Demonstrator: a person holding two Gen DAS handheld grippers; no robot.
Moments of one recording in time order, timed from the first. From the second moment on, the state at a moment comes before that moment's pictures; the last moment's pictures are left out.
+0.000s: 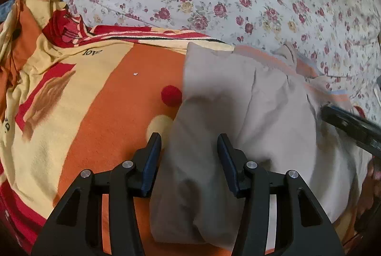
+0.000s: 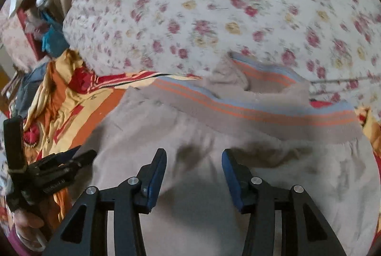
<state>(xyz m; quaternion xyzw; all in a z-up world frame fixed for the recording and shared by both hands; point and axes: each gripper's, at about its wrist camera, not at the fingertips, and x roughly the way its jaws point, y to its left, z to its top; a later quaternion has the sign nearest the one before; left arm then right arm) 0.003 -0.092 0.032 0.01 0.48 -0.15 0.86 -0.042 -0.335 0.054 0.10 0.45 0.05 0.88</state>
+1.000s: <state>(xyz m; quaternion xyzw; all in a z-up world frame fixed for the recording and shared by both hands) 0.012 -0.083 0.020 -0.02 0.49 -0.16 0.85 -0.096 -0.374 0.046 0.07 0.44 -0.03 0.89</state>
